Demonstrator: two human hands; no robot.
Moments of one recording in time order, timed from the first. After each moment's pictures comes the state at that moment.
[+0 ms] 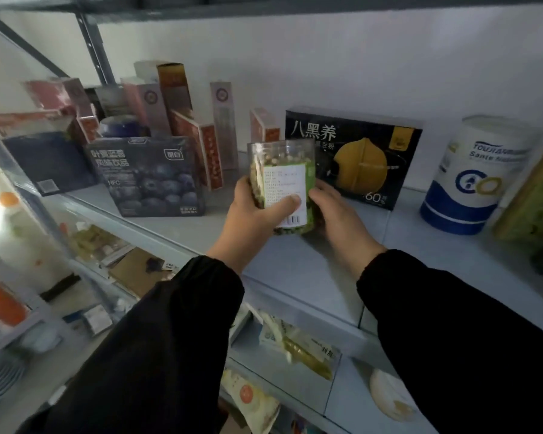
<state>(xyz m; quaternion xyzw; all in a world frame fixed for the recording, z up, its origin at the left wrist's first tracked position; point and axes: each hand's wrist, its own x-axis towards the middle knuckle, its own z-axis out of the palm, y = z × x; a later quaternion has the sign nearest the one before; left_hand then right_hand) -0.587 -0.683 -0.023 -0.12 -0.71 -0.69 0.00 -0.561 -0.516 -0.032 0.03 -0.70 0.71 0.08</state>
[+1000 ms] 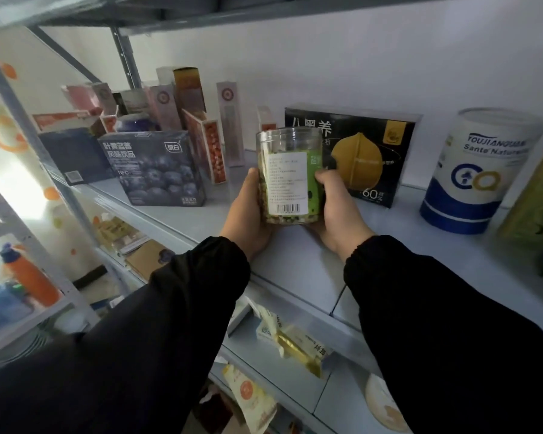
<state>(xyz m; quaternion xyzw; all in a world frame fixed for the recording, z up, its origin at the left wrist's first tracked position) -0.592 -0.642 -0.036 -0.07 -0.48 -0.87 -0.09 -0.568 -0.504 -0.029 0.03 -0.54 0.84 0.04</state>
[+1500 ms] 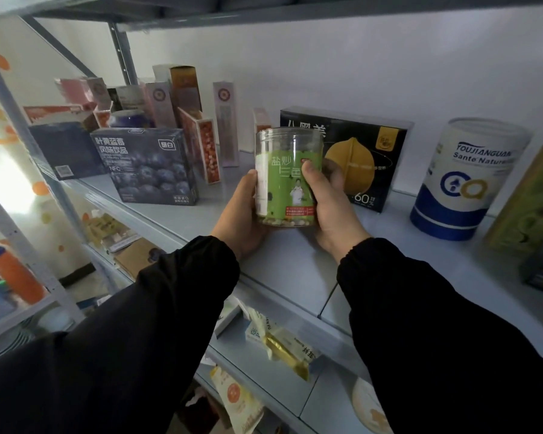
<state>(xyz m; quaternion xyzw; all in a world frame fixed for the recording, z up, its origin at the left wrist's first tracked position) -0.597 -0.641 -0.038 -0.13 -0.50 -0.85 -0.13 -0.558 -0.500 -0.020 0.07 -0.55 0.83 0.10</state>
